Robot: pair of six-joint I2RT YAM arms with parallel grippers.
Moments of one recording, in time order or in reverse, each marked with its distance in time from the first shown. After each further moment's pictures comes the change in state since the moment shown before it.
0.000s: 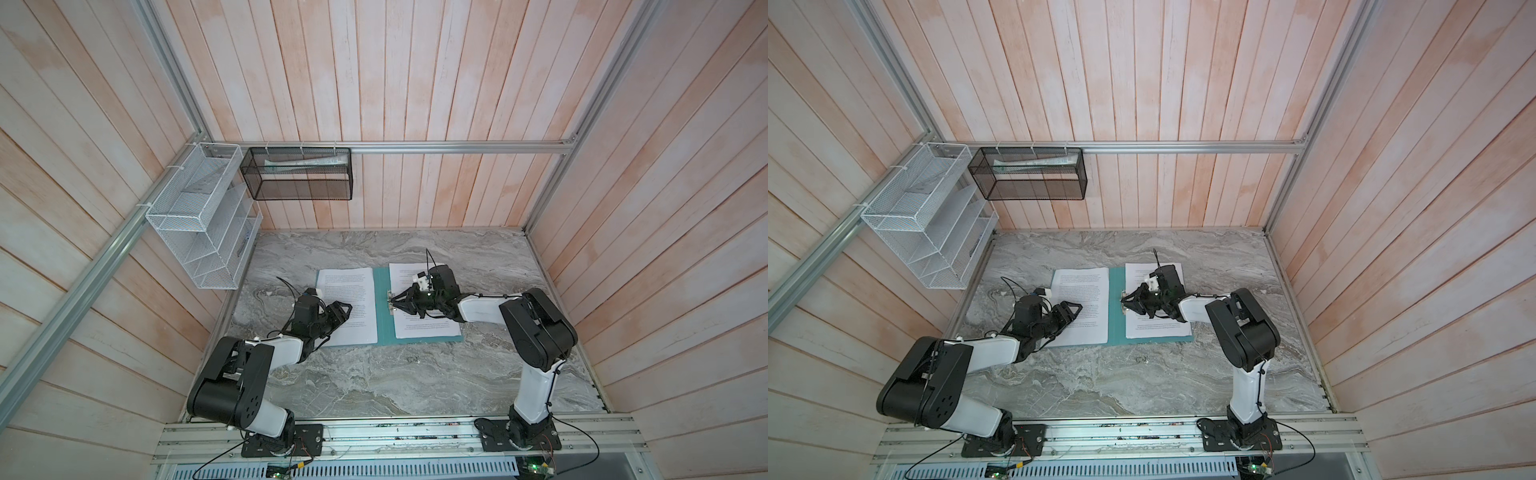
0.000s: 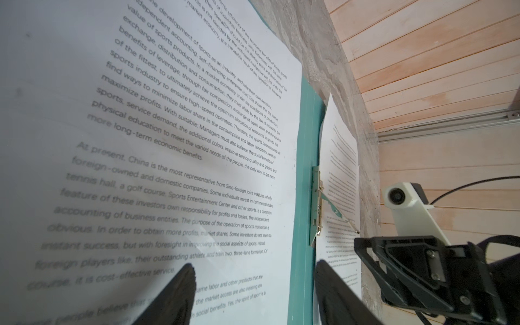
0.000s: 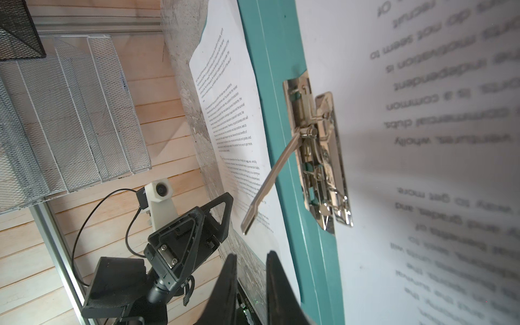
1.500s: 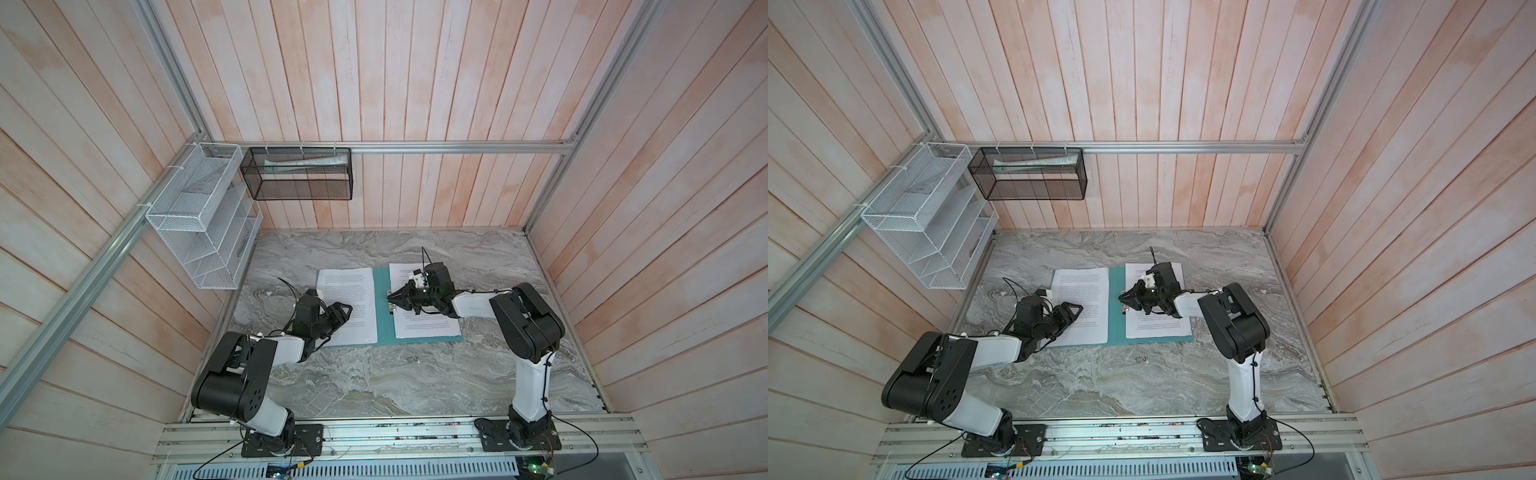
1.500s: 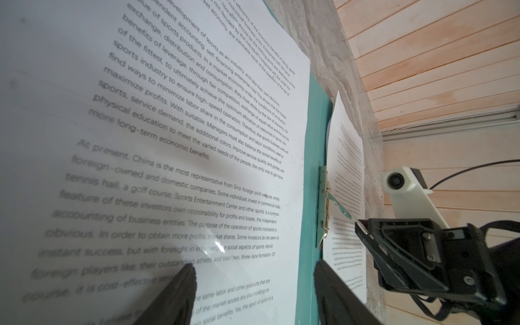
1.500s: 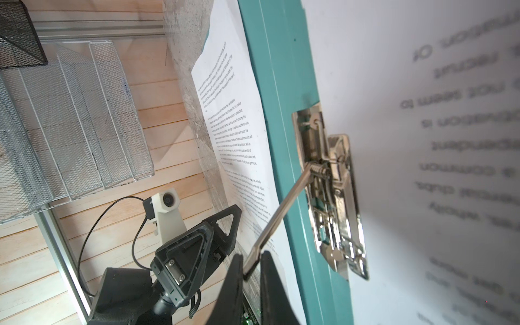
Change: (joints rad) left arm 0.000 0.037 -0.002 0.033 0.001 -0.001; right arm 0.002 0.093 0.080 0.031 -0.016 0.014
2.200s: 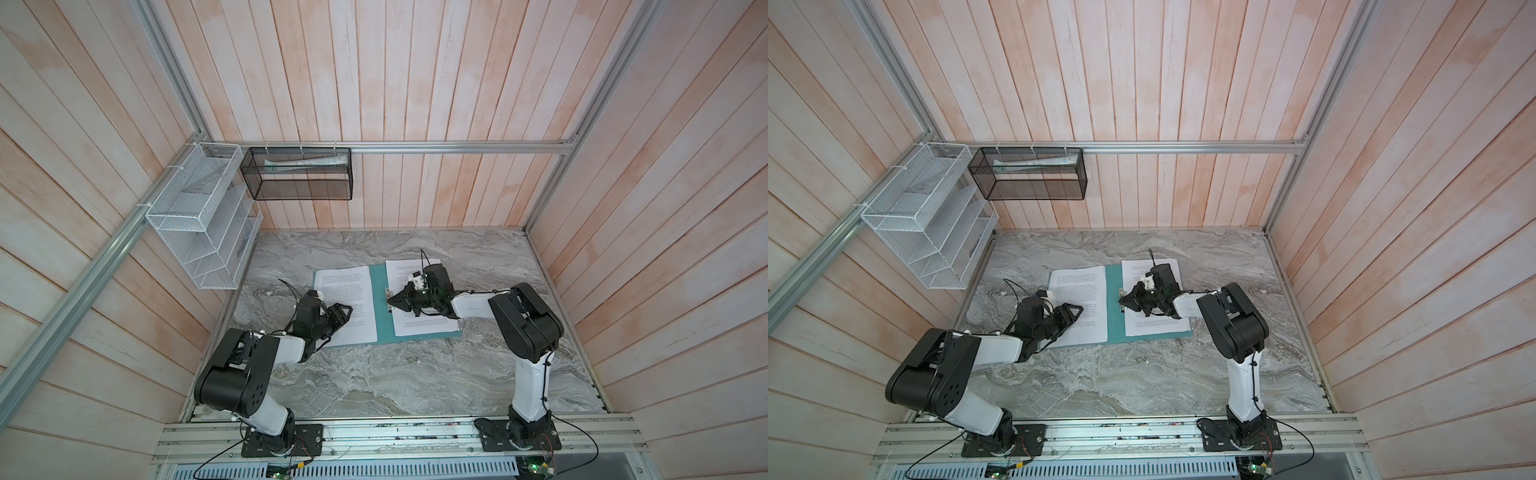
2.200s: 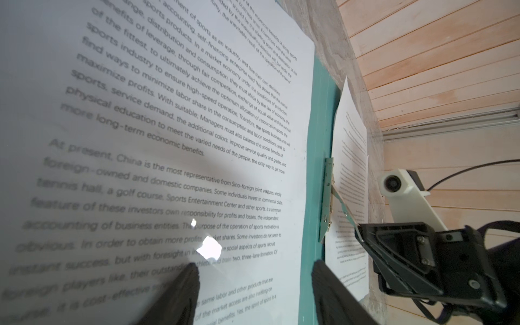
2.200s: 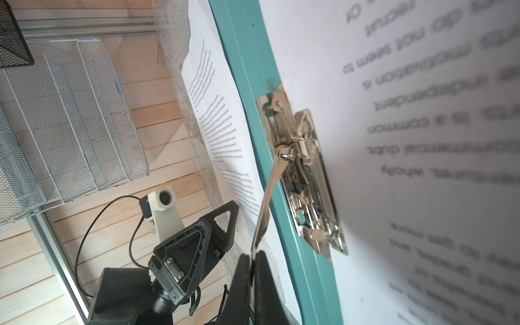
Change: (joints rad) left arm 0.000 0.036 -0.008 0.047 0.006 -0.001; right arm 0.005 0.002 -0.006 -0.014 0.002 0.005
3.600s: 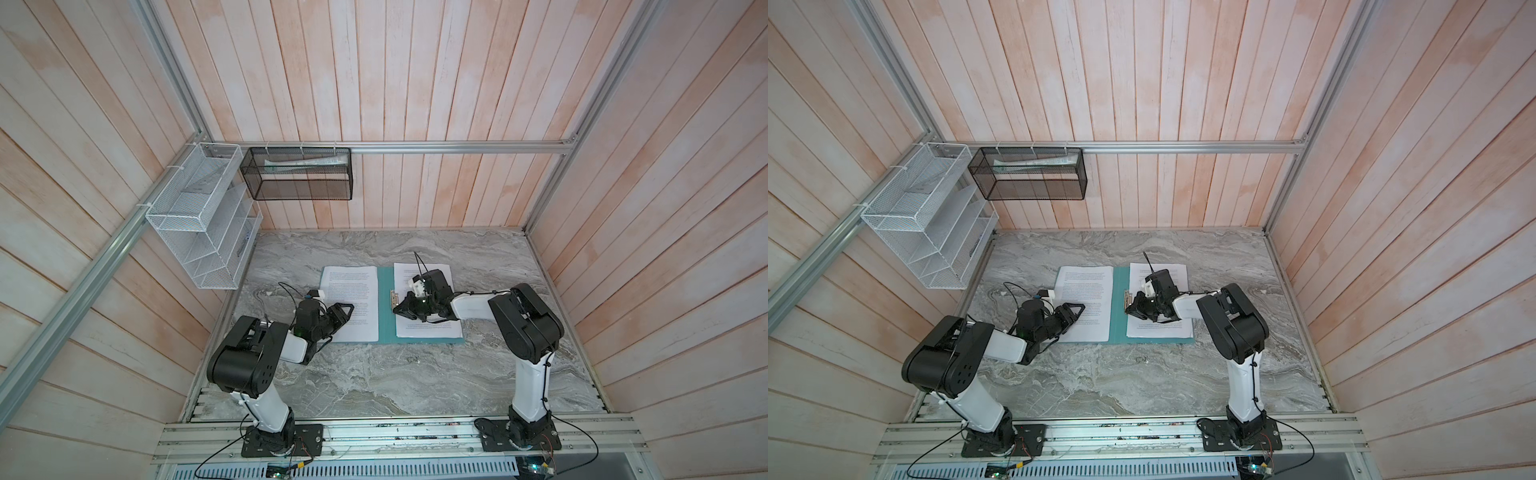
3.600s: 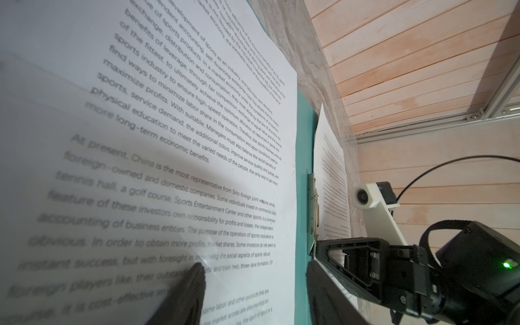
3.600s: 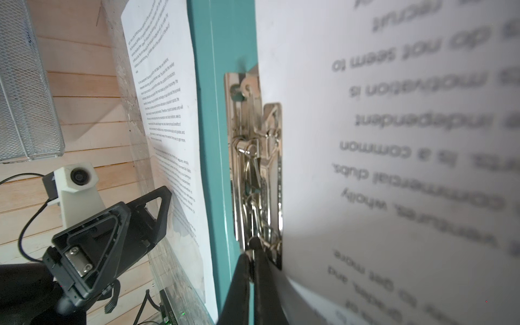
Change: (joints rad) left arm 0.013 0.122 -0.034 0.257 0.046 -0.040; right arm 0.006 0.003 -0.005 -0.208 0.134 -0.361
